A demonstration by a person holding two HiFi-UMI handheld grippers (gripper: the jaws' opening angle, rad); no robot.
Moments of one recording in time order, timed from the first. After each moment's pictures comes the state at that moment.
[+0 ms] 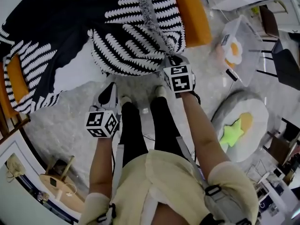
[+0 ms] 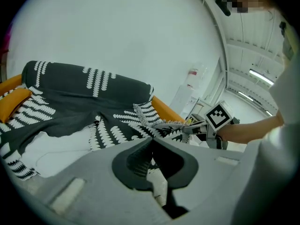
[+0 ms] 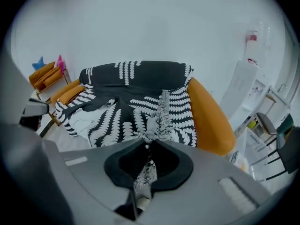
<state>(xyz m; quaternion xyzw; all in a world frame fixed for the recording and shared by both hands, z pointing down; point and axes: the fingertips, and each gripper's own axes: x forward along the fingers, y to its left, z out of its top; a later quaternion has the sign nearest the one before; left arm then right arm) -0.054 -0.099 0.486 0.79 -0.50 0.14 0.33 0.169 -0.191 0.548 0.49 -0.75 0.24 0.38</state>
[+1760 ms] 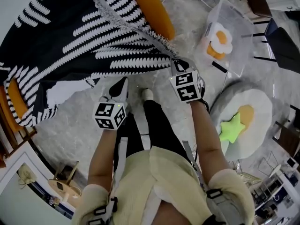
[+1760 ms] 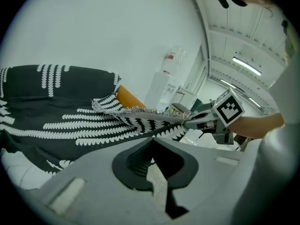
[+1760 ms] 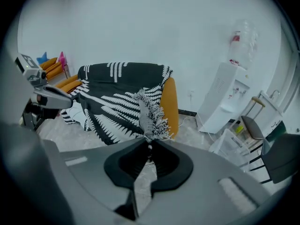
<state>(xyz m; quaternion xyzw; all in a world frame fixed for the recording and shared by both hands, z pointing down) 0.188 -0.131 0.483 0.84 -0.40 0.19 0.31 0.376 -0.163 0.509 0.49 -0.74 0.22 0.39</state>
